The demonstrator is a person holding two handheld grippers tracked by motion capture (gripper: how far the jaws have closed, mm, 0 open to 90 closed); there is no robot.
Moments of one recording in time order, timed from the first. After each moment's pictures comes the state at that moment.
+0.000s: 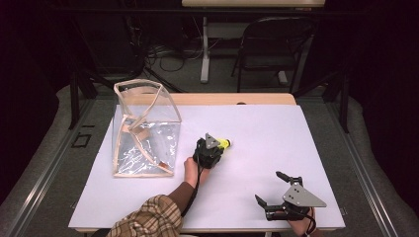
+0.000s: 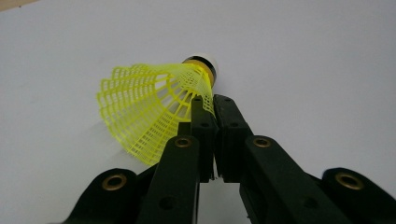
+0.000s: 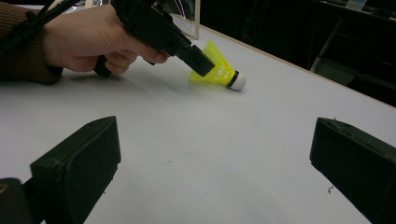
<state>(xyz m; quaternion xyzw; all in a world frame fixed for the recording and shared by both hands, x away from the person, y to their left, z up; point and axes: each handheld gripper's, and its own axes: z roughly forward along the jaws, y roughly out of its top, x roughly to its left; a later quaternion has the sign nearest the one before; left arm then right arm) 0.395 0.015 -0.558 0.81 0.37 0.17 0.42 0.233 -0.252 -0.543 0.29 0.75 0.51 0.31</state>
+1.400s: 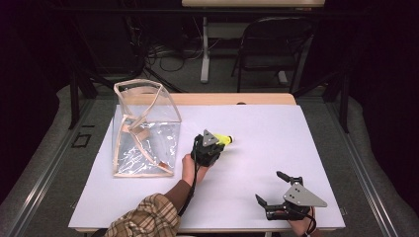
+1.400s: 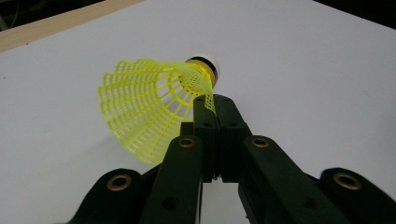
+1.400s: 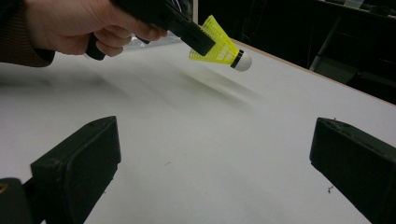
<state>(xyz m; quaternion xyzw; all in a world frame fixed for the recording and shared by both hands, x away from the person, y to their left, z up) 0.387 0.022 -0.530 0.81 0.34 0.16 0.45 0.233 -0.253 -0.543 0.29 0.75 0.51 0.31</state>
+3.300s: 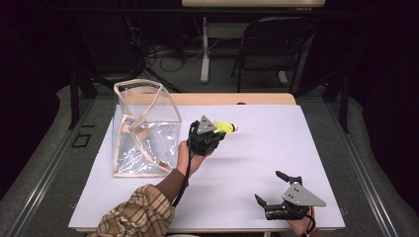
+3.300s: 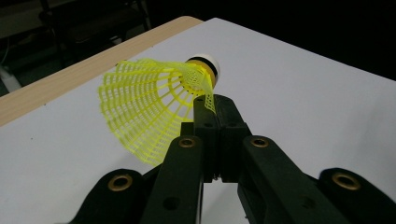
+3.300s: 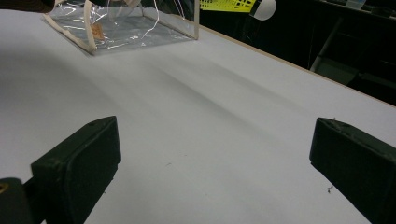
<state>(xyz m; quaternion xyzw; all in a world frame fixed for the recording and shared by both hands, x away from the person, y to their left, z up) 0.391 0.032 -0.470 0.81 0.30 0.16 0.48 0.234 -0.252 -0.543 0.29 0.75 0.51 0.31</state>
